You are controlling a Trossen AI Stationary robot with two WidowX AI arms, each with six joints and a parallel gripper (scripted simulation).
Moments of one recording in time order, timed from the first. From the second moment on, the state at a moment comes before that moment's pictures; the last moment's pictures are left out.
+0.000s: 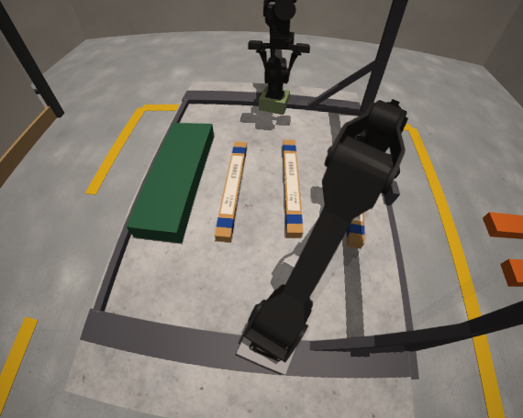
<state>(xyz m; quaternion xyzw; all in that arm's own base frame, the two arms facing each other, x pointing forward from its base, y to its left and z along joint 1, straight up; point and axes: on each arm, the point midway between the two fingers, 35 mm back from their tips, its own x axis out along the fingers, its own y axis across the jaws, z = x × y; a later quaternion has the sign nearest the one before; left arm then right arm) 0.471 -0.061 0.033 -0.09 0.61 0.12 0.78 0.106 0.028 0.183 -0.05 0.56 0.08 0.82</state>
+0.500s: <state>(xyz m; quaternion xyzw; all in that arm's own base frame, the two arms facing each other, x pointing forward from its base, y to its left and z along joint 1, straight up) 0.450 0.027 0.027 -0.12 0.60 0.15 0.77 0.106 0.028 0.183 -0.05 0.56 0.08 0.82</state>
